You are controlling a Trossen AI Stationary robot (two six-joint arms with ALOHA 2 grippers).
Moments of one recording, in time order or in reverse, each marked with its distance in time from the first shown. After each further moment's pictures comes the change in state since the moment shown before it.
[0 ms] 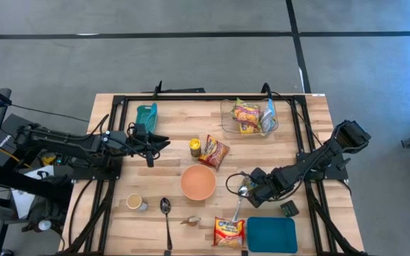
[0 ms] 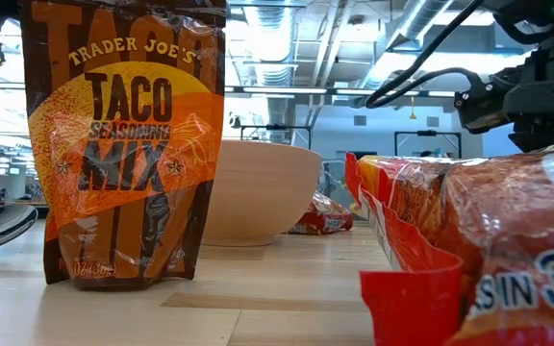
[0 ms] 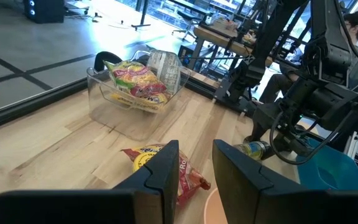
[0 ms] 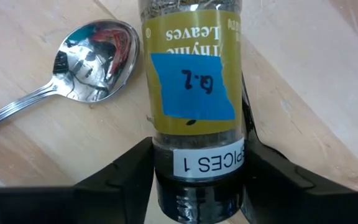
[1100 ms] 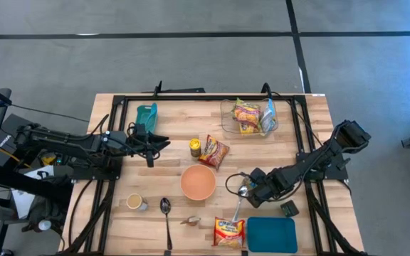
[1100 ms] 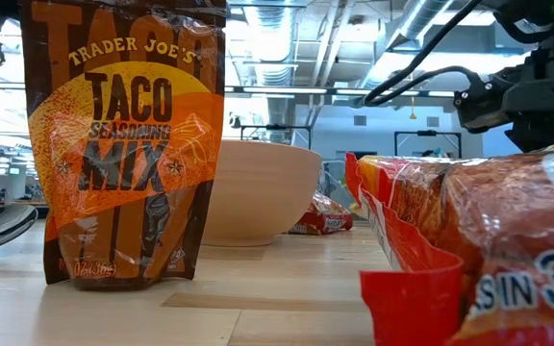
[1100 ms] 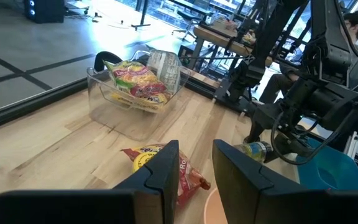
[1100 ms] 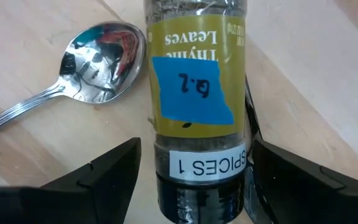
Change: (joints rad) left arm 0.000 0.000 0.000 0.000 -0.001 0.000; right arm 0.000 0.000 -0.001 0.014 0.004 -0.003
